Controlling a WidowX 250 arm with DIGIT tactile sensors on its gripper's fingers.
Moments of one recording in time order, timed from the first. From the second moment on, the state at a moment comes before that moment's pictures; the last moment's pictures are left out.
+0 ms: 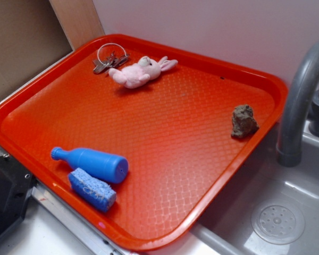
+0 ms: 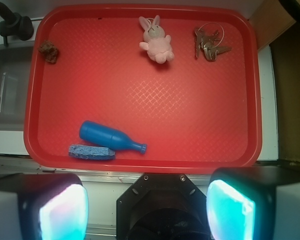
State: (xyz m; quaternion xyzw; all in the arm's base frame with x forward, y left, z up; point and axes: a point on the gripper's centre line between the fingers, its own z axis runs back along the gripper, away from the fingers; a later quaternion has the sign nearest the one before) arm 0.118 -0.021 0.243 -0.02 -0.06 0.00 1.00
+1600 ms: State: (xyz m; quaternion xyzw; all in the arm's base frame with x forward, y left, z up) arm 0.287 -0.118 0.108 -0.08 -0.20 -0.59 0.78
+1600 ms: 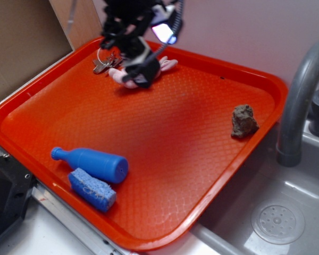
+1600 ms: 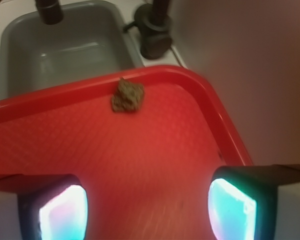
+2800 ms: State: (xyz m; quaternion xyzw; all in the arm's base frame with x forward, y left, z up) arm 0.302 -0.201 0.029 -0.13 -0.09 -0.69 0.70
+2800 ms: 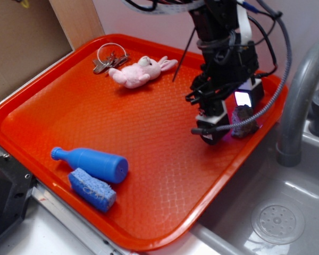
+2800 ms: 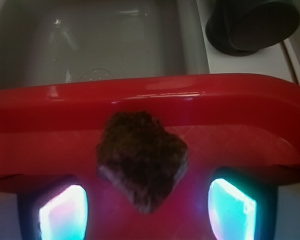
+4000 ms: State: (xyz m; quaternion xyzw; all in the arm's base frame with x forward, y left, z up) arm 0.267 -0.173 0.056 -0.02 -0.03 -0.62 0.78
